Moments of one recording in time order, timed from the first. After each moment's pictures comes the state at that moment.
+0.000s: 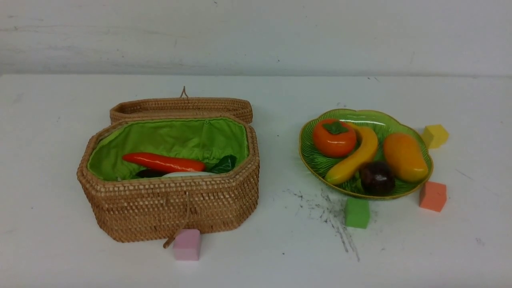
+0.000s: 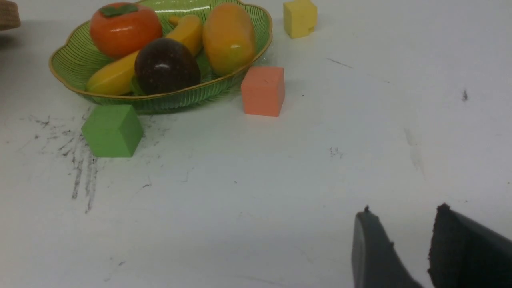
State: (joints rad) right arm 0.03 -0.01 0.01 -0.16 0.39 0.25; left arm 0.03 -0.01 0.03 0.03 0.39 -0.24
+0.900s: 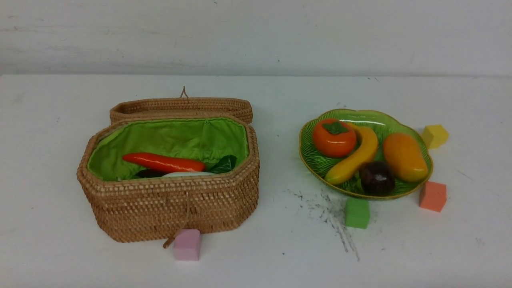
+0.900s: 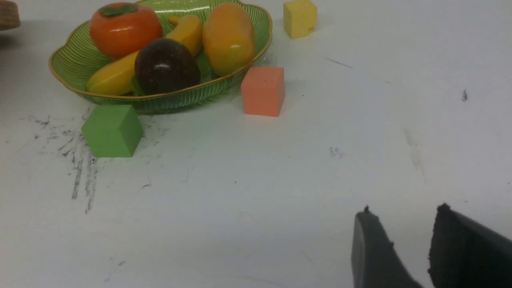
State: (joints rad) right arm 0.03 -0.01 0.01 -0.16 0.39 0.25; left arm 0.03 -0.01 0.03 0.03 0.39 -0.24
